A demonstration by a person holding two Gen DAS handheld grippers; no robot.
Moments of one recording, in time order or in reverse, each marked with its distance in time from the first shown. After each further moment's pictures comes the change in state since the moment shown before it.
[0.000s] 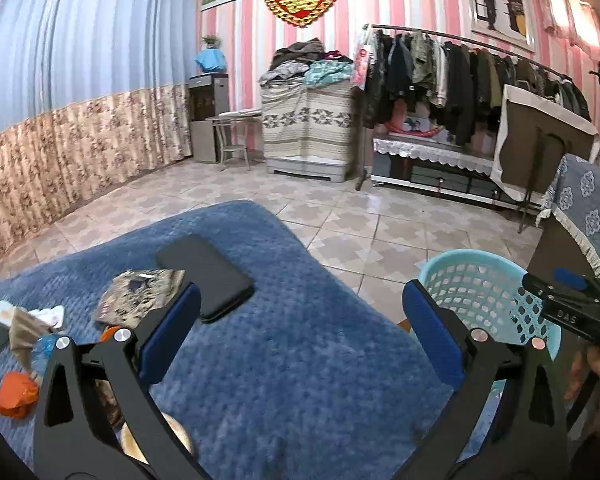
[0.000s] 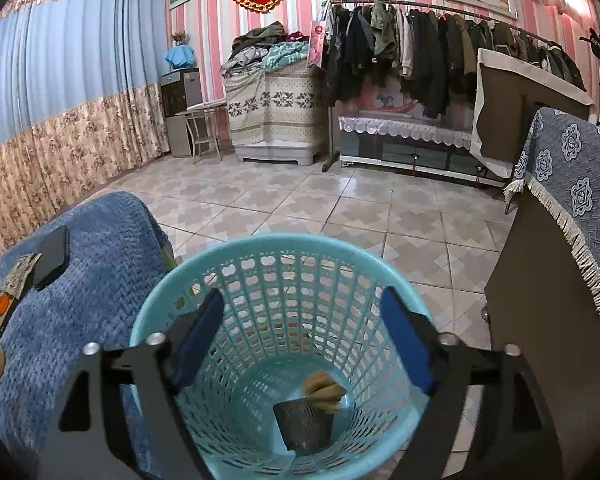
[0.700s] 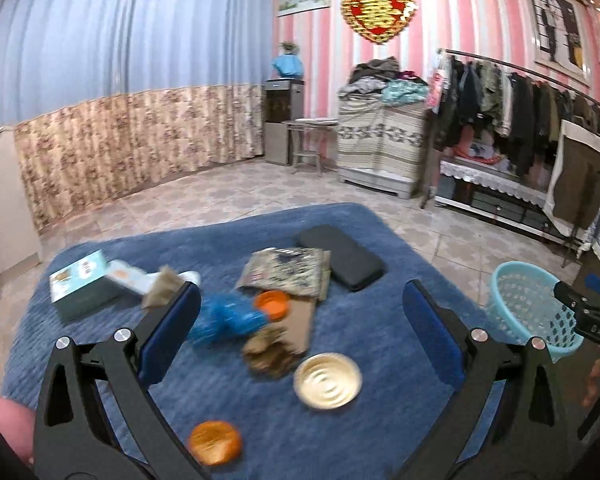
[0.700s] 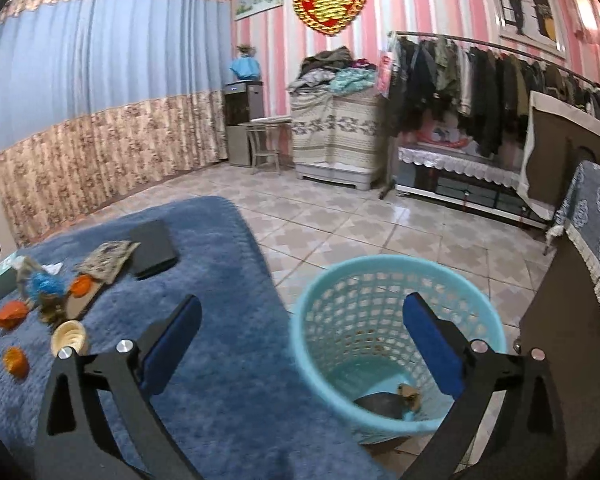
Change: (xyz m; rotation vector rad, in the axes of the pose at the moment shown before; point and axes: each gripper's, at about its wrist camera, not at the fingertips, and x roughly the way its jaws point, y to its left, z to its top) left arm -0.109 0.122 -0.028 -0.132 -0.034 0.217; right arm -0.078 0.113 -0.012 -0.137 -0.070 0.179
